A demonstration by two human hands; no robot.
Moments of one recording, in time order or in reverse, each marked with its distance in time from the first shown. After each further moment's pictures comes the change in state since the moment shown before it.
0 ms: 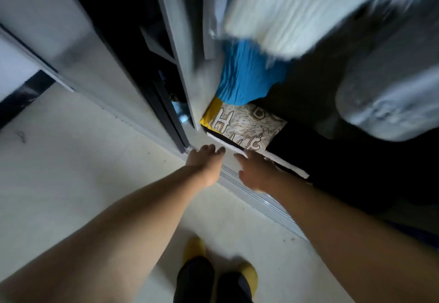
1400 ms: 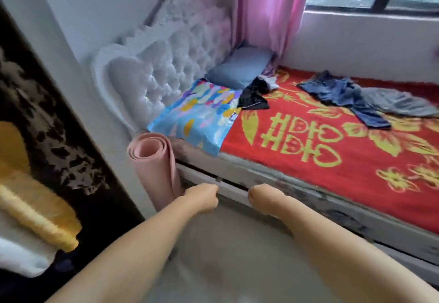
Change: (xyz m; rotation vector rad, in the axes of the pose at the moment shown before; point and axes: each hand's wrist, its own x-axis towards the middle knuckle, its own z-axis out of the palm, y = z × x) left_hand -0.501 0.468 -0.118 0.684 -0.031 1.263; right_hand -0.749 0.033 0.163 0.994 0.428 1.271
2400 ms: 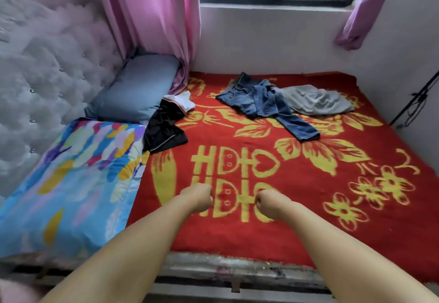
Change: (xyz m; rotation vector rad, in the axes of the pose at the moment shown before) left_hand 0.454 0.322 -0.145 0.163 -0.124 0.361; right_hand 0.212 0.429 -0.163 0.305 0.028 0.434
